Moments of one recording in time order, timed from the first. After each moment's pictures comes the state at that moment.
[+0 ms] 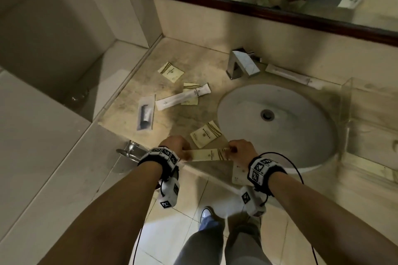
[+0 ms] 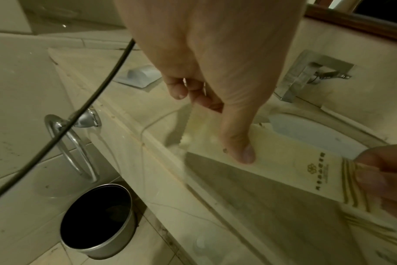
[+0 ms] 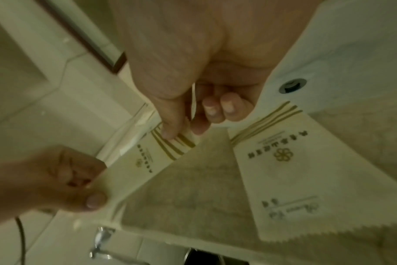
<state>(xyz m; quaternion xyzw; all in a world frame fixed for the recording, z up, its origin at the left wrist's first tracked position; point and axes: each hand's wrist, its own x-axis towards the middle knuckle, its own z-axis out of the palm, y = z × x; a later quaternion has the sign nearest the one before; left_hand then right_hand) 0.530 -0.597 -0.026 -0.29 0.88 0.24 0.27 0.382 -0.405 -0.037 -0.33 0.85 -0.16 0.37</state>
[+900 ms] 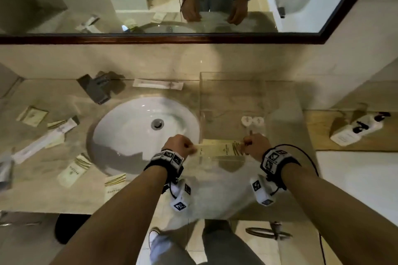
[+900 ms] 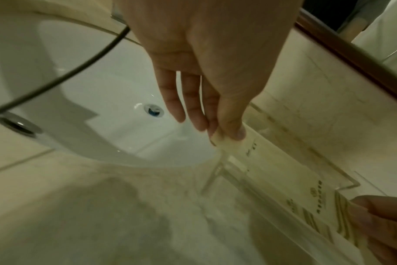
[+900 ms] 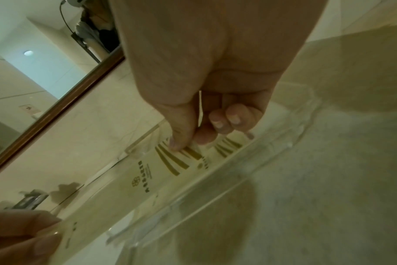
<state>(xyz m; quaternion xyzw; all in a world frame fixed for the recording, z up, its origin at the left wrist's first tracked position) 0.249 -0.258 -0.010 -0.22 0.90 0.30 0.20 0.152 -0.015 -0.008 -0.09 0.91 -0.23 0.33</state>
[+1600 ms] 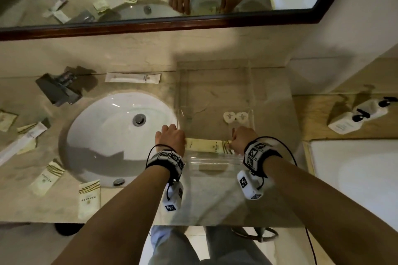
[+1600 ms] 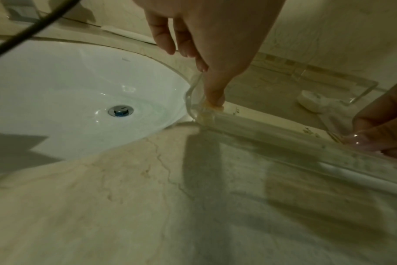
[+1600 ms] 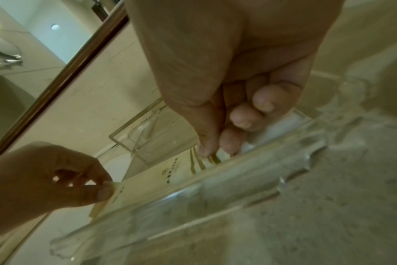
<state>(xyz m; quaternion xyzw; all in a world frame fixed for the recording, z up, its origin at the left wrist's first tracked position) 0.181 -0.198 -0.046 -0.18 0.96 0.00 0.20 0.092 0.003 -0.037 -0.10 0.91 -0.12 0.39</state>
